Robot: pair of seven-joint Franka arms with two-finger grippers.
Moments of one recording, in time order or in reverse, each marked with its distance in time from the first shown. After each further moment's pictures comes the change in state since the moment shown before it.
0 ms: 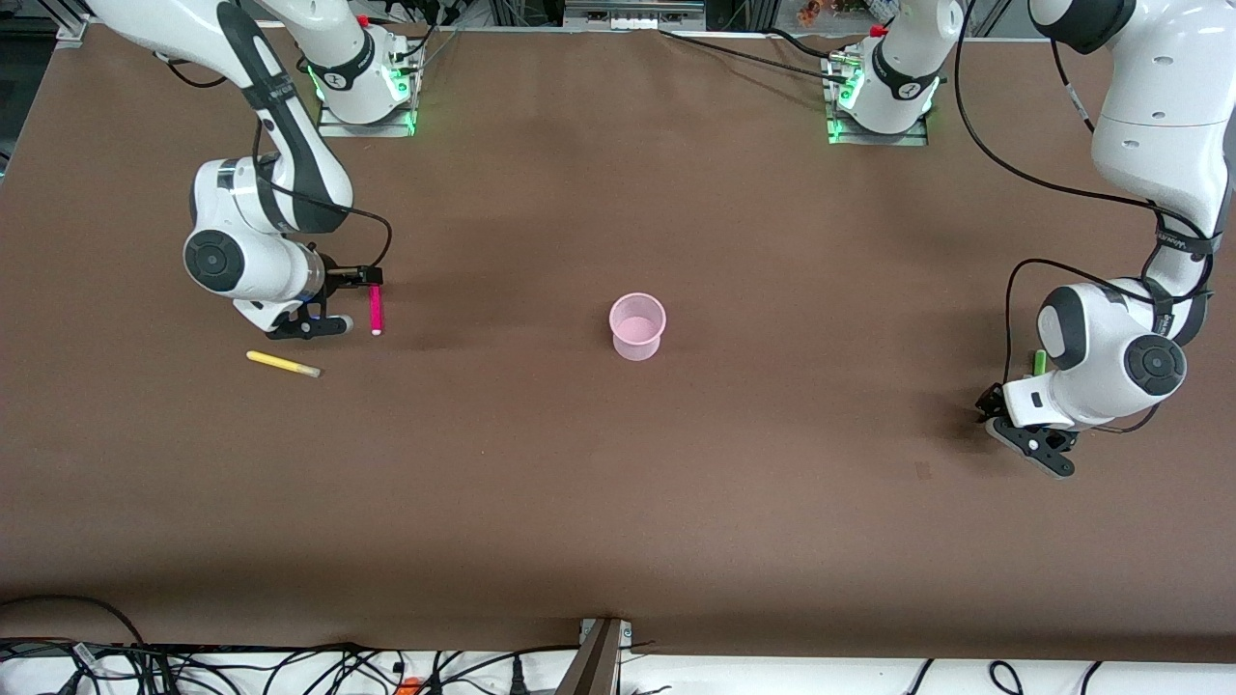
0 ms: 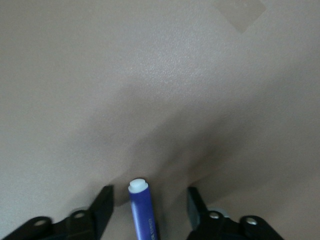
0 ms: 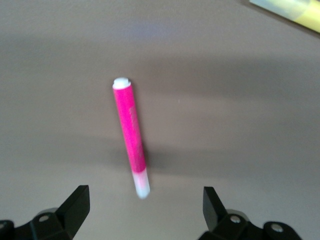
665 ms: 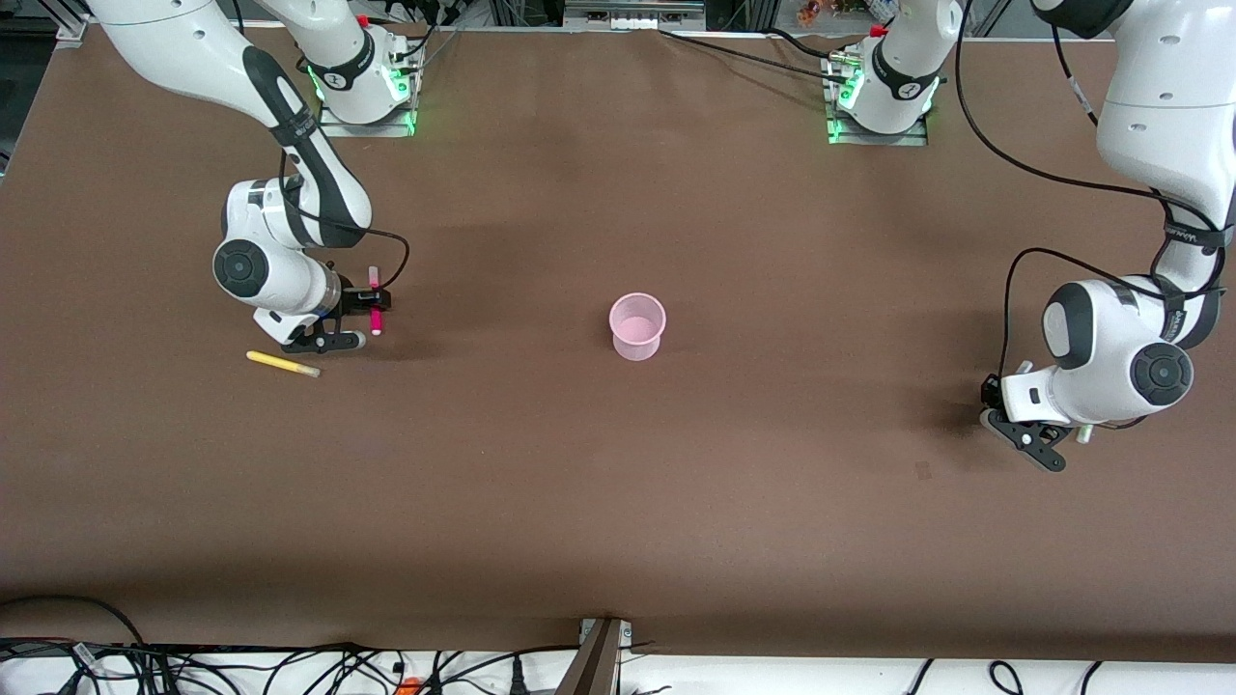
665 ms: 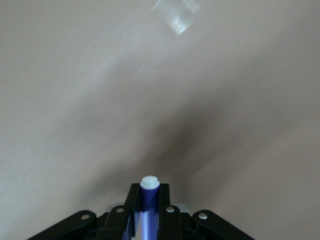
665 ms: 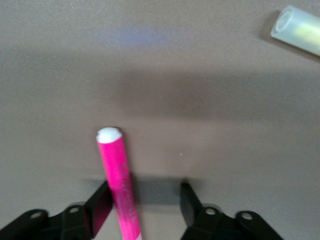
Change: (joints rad) left arm -0.002 -0.079 -0.054 0.030 0.000 -0.265 0.001; right arm 0.001 0.094 0.001 -0.014 0.000 0.192 0.000
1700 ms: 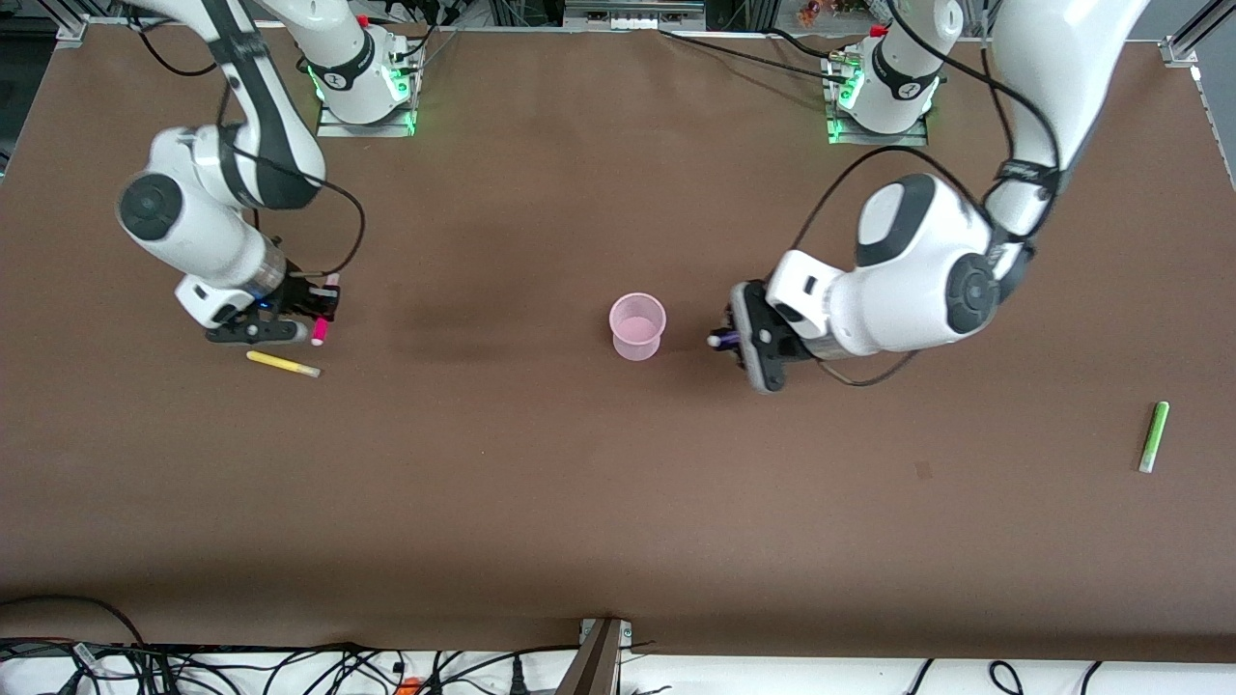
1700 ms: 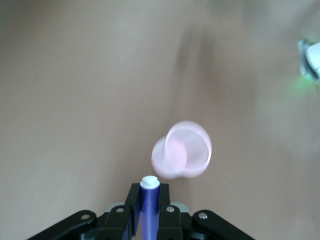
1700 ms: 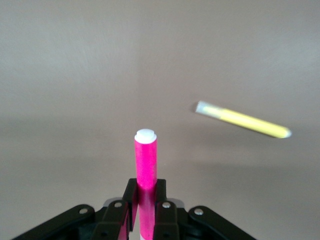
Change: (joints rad) left arm -0.077 -0.069 -0.606 0.122 -0.404 -0.072 0.187; right arm -0.001 -0.294 -0.038 0.028 0.000 -0.088 0.026
